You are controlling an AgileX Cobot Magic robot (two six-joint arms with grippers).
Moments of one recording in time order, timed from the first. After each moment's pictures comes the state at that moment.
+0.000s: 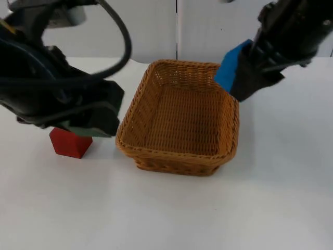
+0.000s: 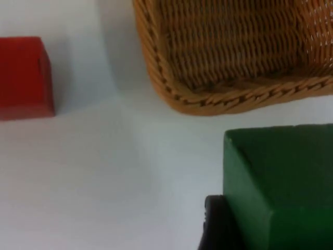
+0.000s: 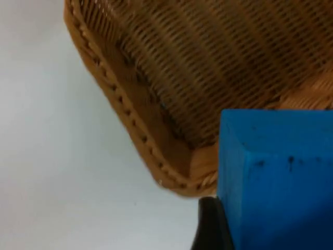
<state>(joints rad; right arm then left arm) 0.58 1.75 -1.34 0.10 0.79 -0.32 -0.43 1.43 -0.78 -0.37 0.49 0.16</state>
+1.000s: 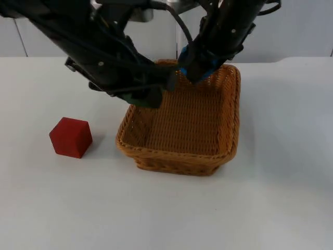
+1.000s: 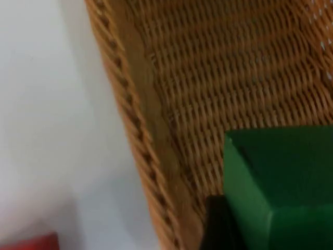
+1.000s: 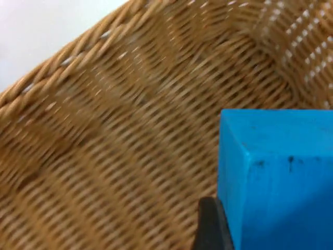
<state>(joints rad) 0.51 2.39 -2.14 0.06 0.91 -0.28 -0.46 1.86 -1.17 -0.28 0.41 0.22</state>
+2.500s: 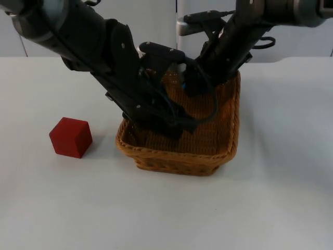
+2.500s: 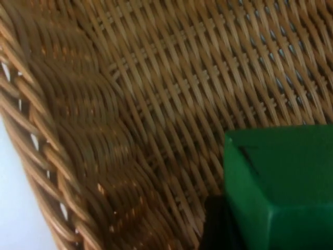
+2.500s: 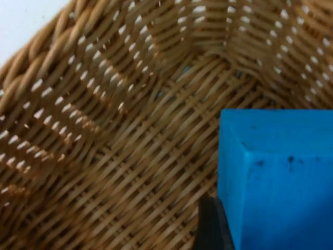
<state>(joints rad) 0.46 2.55 -2.19 0.18 0.76 -0.26 -0.51 2.15 -1.29 -0.27 0.30 0.31</state>
